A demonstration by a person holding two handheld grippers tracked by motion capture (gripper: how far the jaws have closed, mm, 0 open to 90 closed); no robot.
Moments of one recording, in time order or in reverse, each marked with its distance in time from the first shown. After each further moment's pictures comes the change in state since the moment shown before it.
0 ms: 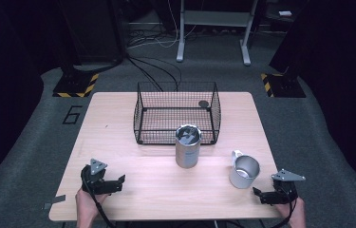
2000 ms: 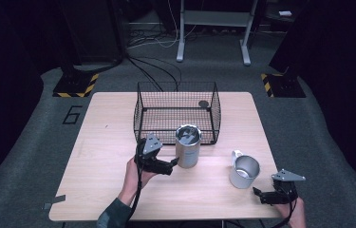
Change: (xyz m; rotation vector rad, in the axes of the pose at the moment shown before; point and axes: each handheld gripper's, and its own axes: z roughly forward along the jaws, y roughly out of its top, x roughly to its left) left arm -0.122 0.112 0.031 -0.189 -0.351 0.278; right arm 0.000 0.000 0.000 -0.008 -0.002 0.004
